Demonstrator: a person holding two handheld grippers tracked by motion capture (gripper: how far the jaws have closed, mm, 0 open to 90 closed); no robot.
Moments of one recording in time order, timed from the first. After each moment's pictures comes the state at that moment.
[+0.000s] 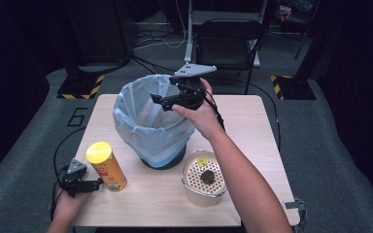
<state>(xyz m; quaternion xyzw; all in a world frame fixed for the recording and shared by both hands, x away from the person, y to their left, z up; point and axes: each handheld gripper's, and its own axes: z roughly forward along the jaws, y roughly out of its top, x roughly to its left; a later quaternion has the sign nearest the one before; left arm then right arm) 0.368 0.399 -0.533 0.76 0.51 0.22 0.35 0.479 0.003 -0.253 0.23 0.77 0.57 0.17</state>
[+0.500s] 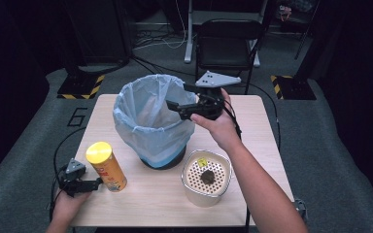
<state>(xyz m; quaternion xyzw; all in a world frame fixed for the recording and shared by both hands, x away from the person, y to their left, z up) 0.366 0.402 -0.530 0.75 0.52 0.22 0.34 0.449 -0.042 -0.257 0.23 0.75 0.60 0.17</state>
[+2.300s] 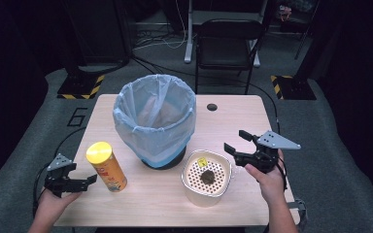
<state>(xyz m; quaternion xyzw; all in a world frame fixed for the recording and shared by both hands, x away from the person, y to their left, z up) 0.341 0.409 -0.465 0.76 0.49 0.19 0.38 0.371 -0.183 -0.370 0.33 0.71 0.58 0.23</state>
